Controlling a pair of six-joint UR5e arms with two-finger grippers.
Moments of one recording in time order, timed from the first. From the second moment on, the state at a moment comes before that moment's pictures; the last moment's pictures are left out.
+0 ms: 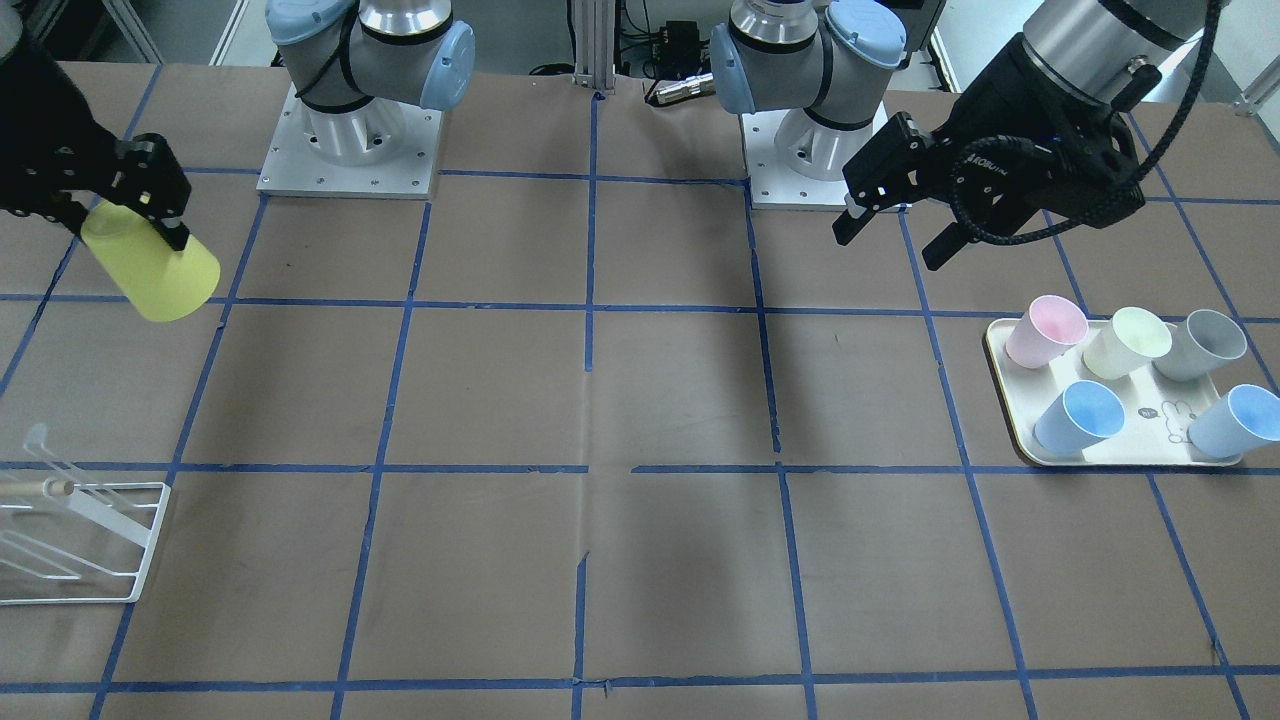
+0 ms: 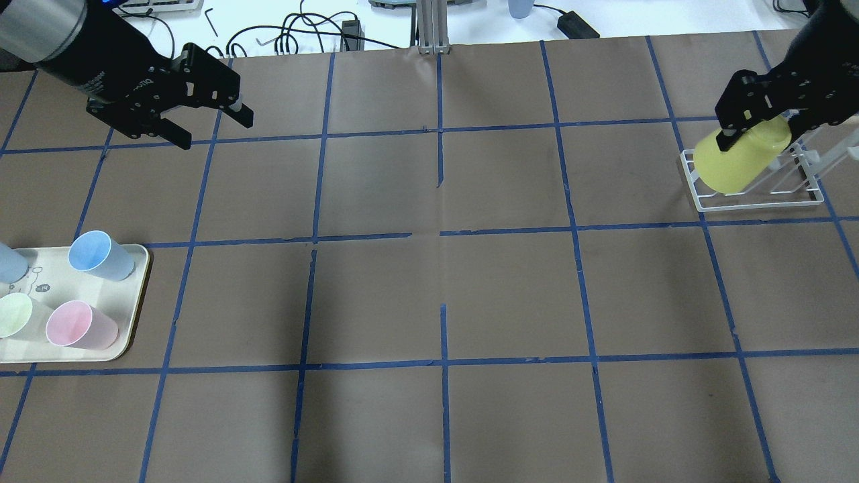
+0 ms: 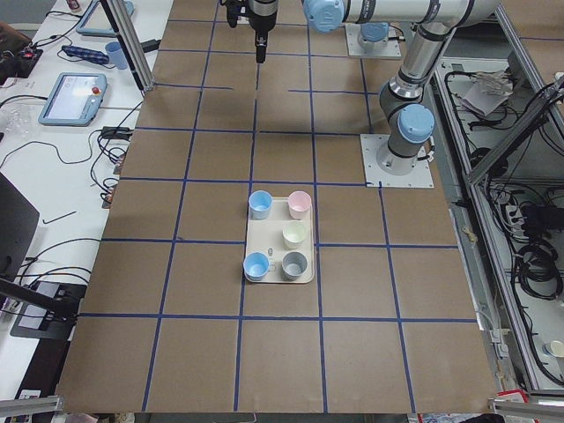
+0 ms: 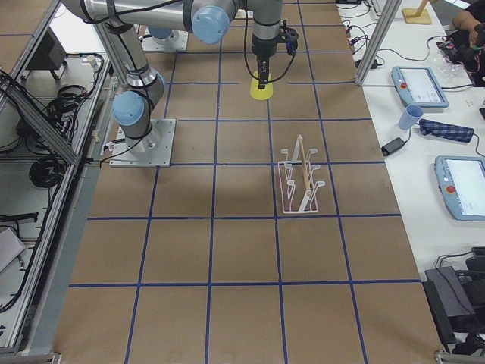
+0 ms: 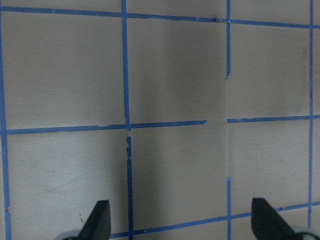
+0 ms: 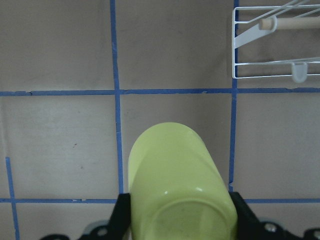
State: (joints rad) left arm -1.37 -1.53 -1.55 -1.63 1.16 0.15; right arm 1.34 -1.62 1.56 -1.51 -1.54 -0.23
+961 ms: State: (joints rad) left arm -1.24 -1.51 -1.86 -1.60 0.39 0.17; right arm 1.48 -1.63 1.56 -1.37 -1.04 -0.03
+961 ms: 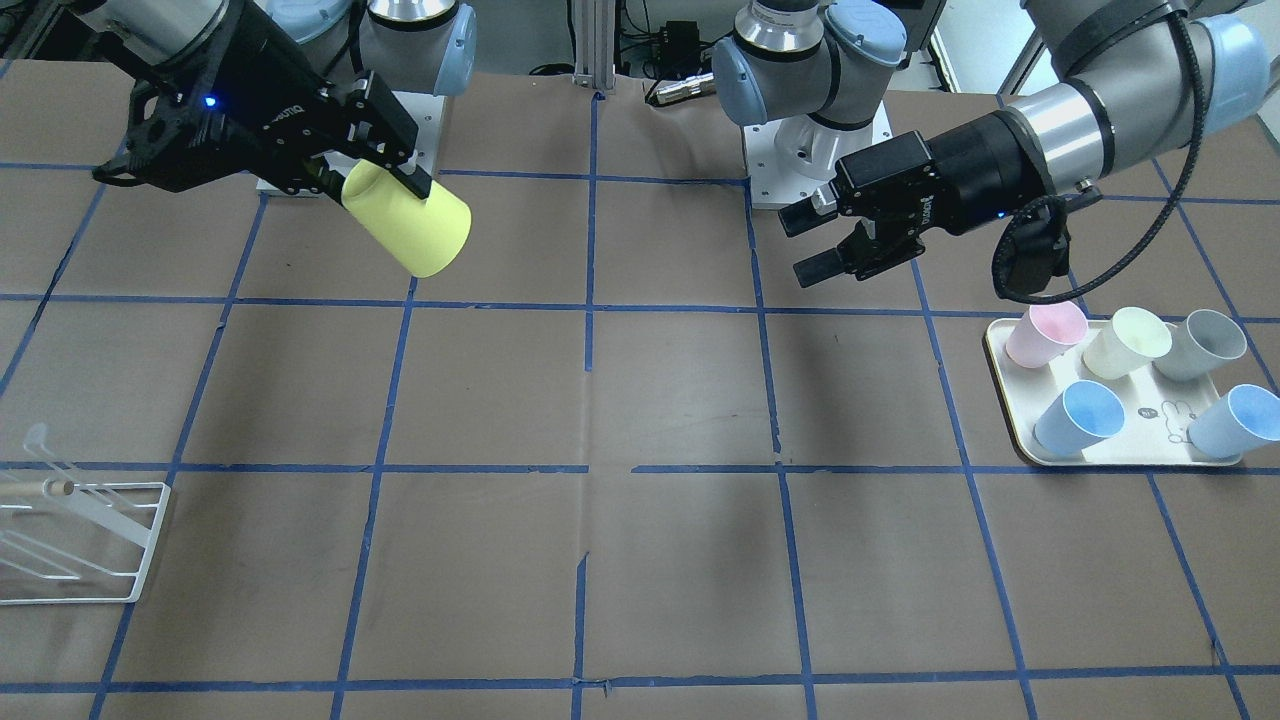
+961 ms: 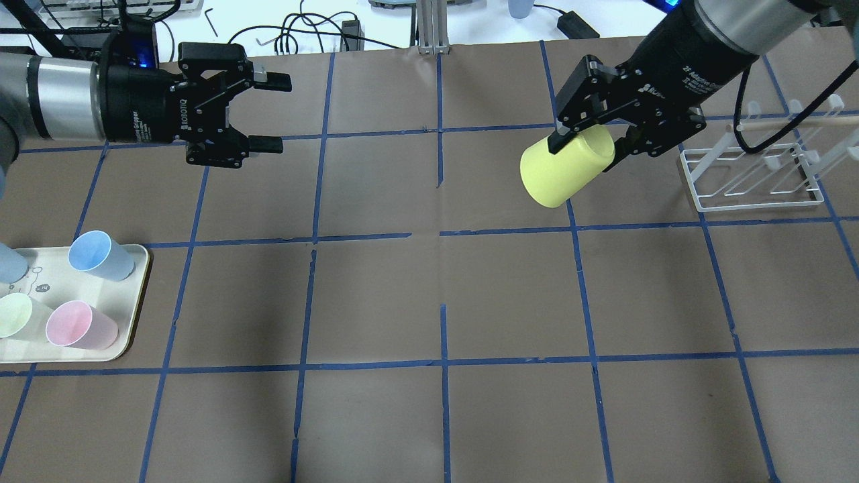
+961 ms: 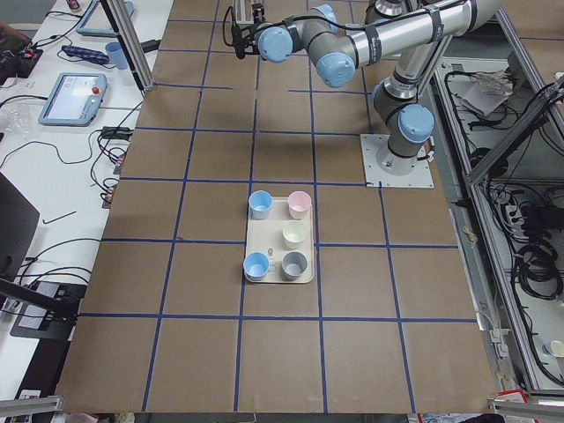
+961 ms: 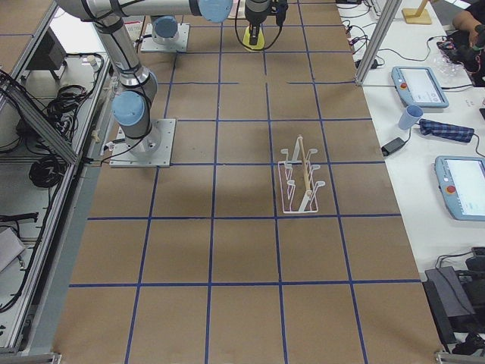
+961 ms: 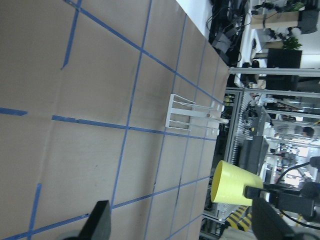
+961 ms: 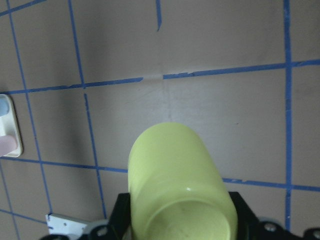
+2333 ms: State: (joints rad) left arm -1.43 -1.51 -2.16 -1.24 -0.14 0.16; right arm 1.46 -1.63 1.64 -1.20 -0.30 -0.04
